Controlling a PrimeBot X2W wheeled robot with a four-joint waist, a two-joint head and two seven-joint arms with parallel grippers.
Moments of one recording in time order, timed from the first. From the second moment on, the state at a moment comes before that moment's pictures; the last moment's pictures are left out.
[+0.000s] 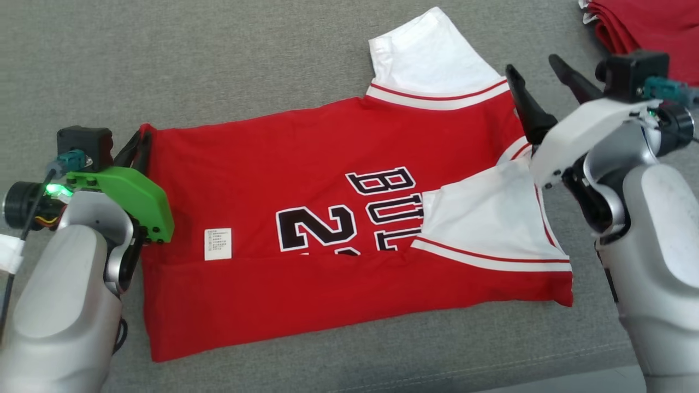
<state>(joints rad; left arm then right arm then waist) -0.63 0.36 -0.32 0.55 -0.42 -0.05 0.11 -0.58 -0.20 0.12 0.17 0.32 0.13 0.26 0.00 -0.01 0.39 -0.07</state>
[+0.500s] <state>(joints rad) -0.67 0.26 -0.37 0.44 -0.41 -0.04 0.01 -1.07 -0.28 0.15 0.65 0.25 0.13 0.45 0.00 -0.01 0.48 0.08</state>
